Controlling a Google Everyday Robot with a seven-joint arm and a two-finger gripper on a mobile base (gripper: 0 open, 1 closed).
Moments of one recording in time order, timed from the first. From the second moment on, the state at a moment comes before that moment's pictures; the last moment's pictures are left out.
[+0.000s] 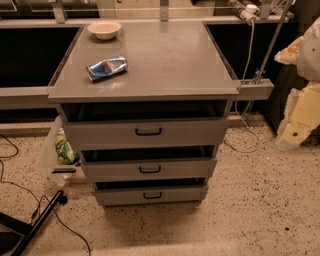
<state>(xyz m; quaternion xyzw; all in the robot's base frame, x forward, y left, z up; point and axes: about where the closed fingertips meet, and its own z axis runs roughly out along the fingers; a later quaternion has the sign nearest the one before) 0.439 -0.213 0.988 -0.60 0.78 -0.05 0.18</state>
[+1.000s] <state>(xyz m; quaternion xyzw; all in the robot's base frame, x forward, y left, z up) 0.452 -0.188 0.935 -0.57 0.80 -0.03 0.21</state>
